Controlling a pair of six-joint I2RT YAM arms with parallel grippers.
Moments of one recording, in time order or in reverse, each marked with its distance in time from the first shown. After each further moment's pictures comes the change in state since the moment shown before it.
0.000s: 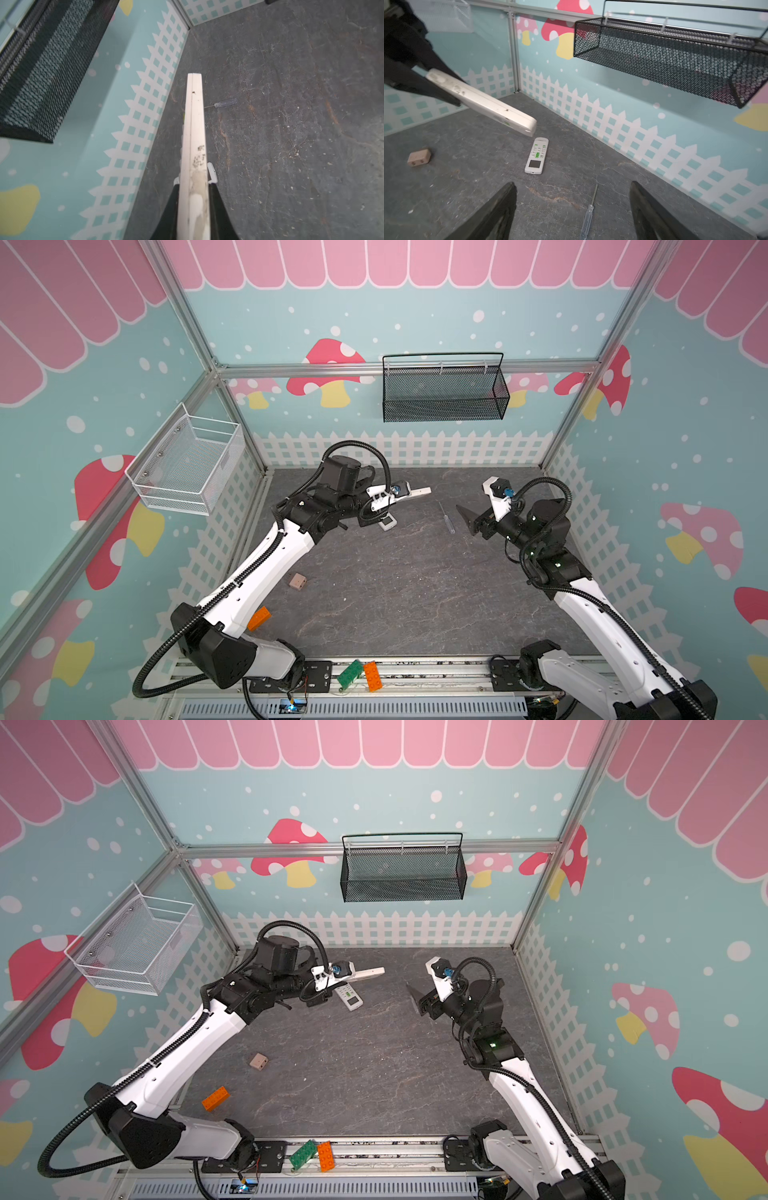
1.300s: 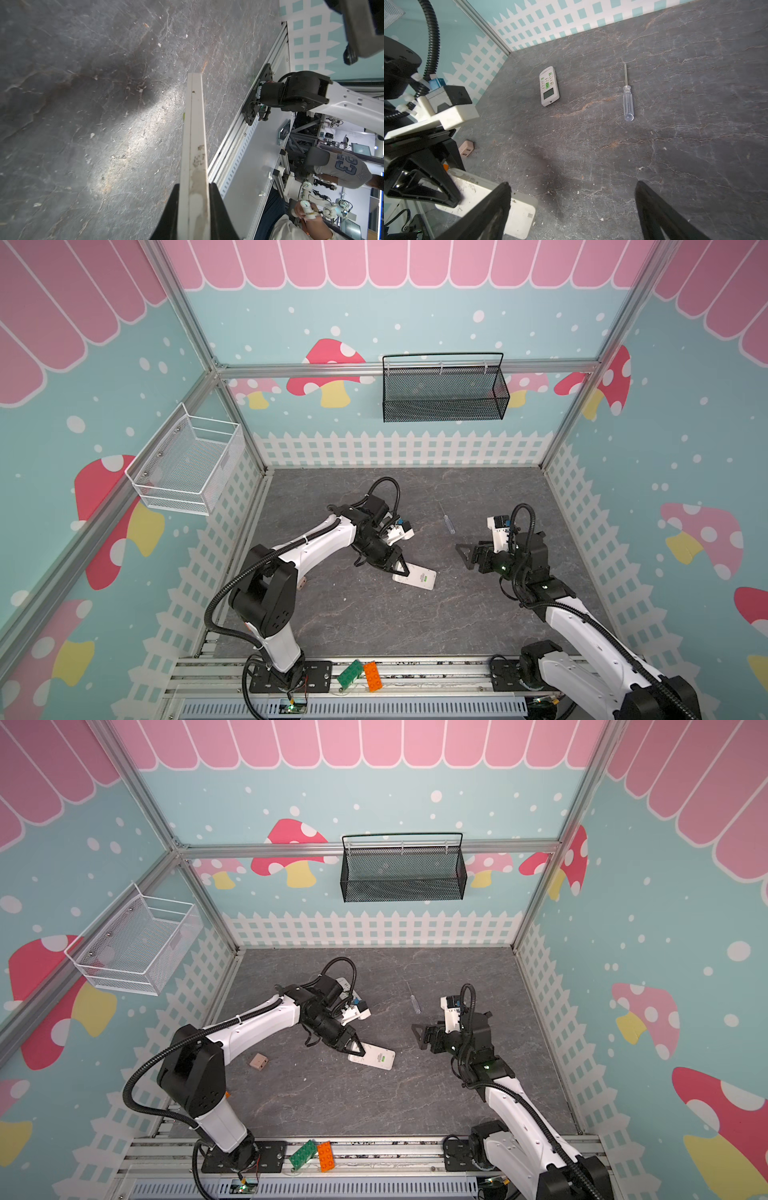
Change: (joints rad) left arm -0.032 0.298 -0.221 -0.212 0.500 -0.746; right arm -0.046 -0.070 -0.365 -0.062 -0.072 0.484
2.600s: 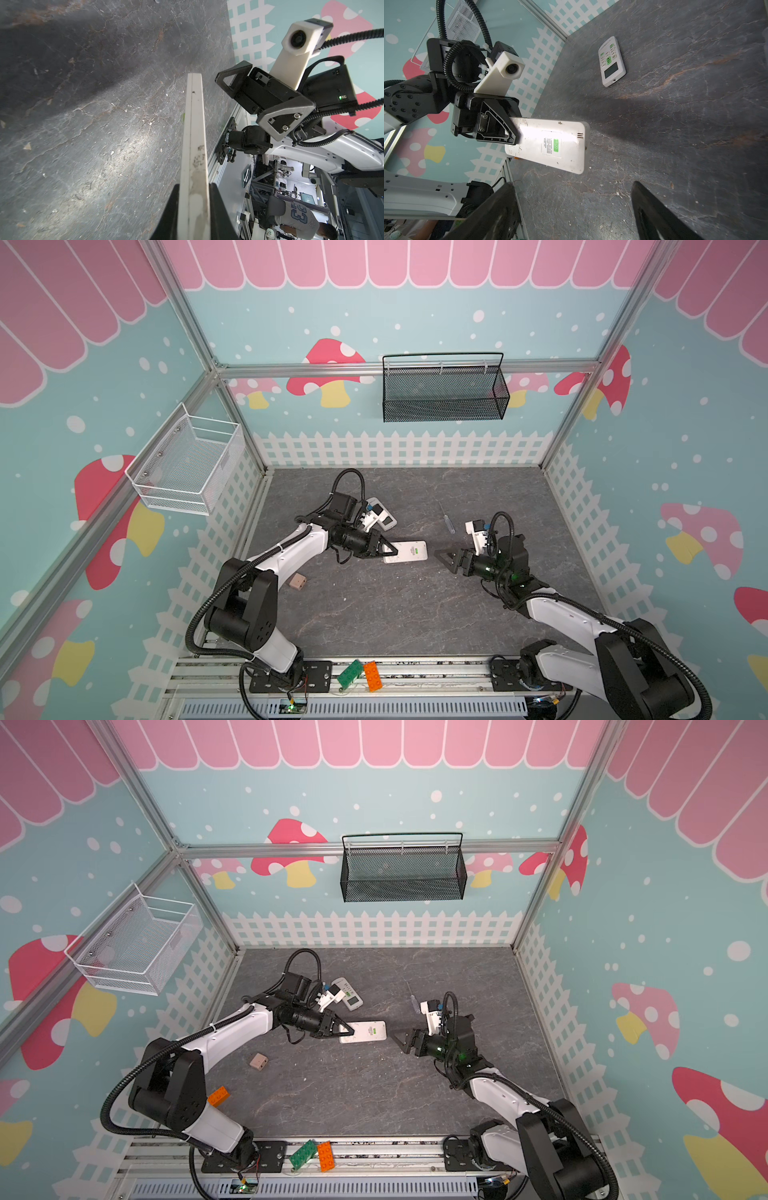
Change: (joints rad) left arm 0.189 -0.119 -0.206 0.362 0.196 -0.265; right arm 0.105 0.248 -0.092 0.468 -0.269 0.324
